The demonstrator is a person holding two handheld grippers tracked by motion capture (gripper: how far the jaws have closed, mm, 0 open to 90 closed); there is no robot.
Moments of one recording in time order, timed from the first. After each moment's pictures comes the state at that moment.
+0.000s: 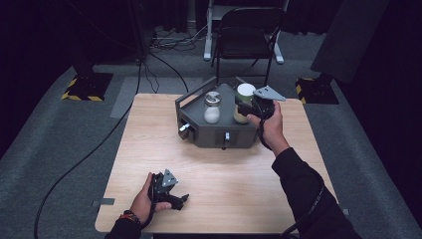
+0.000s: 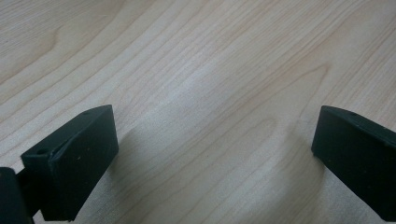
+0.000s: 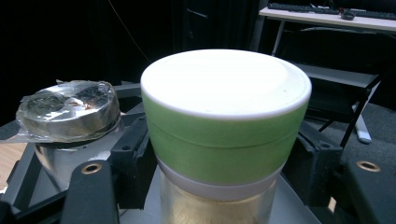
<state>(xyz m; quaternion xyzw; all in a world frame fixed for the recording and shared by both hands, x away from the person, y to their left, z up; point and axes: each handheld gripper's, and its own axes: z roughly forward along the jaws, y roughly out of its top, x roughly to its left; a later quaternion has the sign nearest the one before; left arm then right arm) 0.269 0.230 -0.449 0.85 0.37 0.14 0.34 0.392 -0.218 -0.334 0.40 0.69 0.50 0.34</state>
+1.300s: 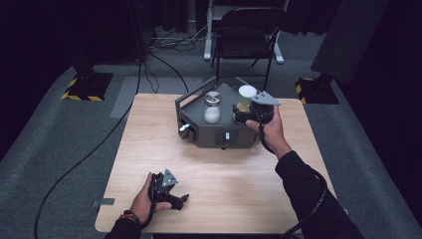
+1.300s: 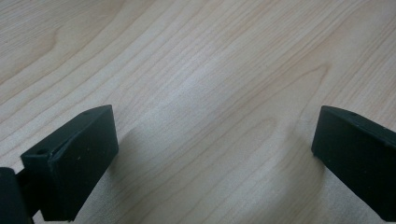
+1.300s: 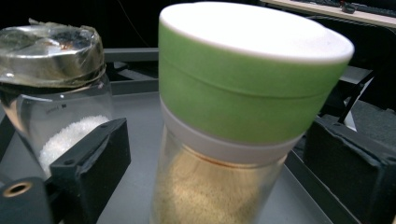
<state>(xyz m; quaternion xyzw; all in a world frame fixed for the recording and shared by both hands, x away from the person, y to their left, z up) 0.270 0.230 -0.449 0.85 0.37 0.14 0.34 0.393 -0.215 -0.346 0.39 0.72 0.46 0.35</state>
